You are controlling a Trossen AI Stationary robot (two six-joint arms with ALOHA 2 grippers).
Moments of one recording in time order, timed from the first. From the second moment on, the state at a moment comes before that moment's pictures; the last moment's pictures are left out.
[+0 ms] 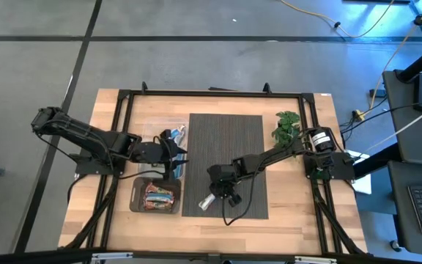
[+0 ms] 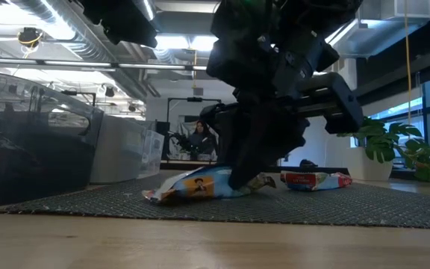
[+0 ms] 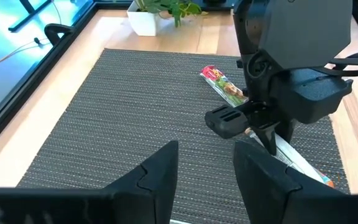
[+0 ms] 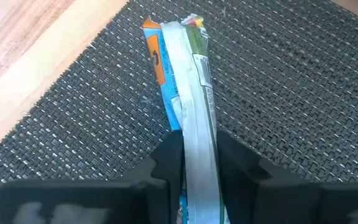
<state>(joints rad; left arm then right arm) -0.26 1.10 0.82 -0.32 -0.40 -0.22 0.21 2.02 1.20 -0.16 -0.23 -0.35</state>
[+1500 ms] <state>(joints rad) -0.15 1.28 0.82 0.39 -0.33 0.21 -0.03 1.37 0.86 0.45 -0.16 -0.26</state>
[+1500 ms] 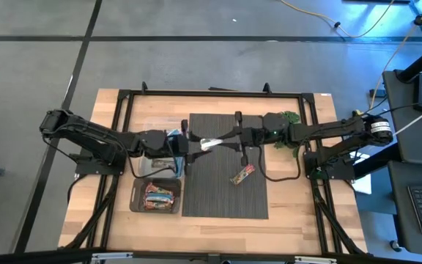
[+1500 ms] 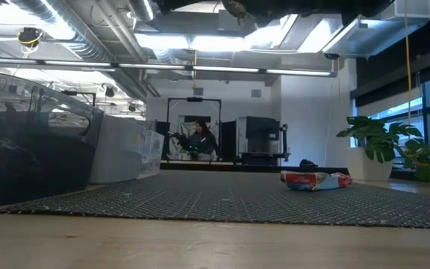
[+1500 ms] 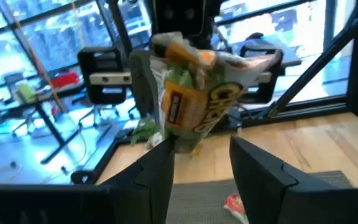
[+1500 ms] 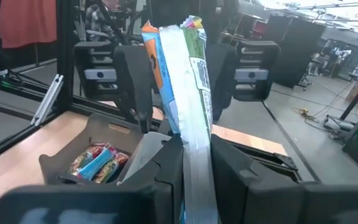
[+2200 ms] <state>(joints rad) -0.15 1.28 0.82 0.45 -0.37 0.25 -0.03 1.37 0.86 0.43 -0.16 -0.24</state>
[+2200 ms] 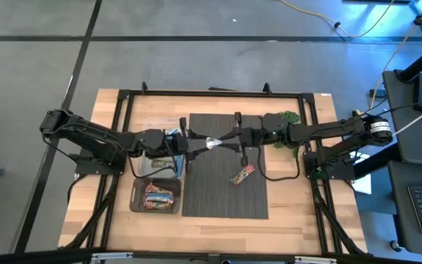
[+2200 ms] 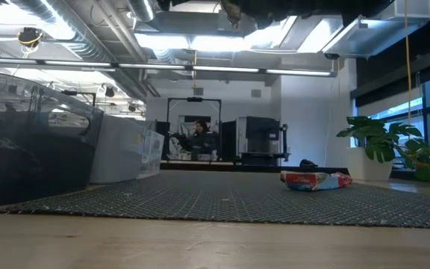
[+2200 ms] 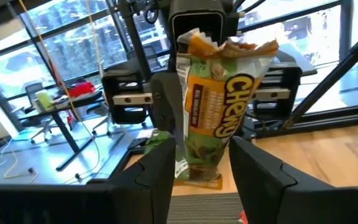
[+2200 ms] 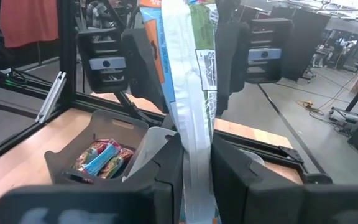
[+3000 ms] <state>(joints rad) -0.13 1.32 0.82 0.50 -0.34 0.25 -0.03 1.44 0.86 0.48 -0.16 -0.25</state>
